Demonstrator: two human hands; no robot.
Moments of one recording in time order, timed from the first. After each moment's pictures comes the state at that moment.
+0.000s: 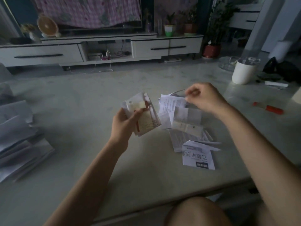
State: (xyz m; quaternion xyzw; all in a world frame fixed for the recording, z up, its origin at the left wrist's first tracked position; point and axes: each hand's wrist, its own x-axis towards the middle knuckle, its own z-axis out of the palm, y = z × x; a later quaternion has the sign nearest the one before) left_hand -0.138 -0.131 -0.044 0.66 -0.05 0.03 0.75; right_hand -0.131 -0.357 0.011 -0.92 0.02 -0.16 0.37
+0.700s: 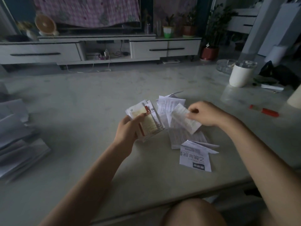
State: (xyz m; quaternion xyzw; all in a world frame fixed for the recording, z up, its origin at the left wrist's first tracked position) left_hand -0.141 -0.145 -0.051 0.60 0.01 -0.08 0.80; right_hand -0.149 -0.368 -0.001 -0.98 0.00 0.00 0.20
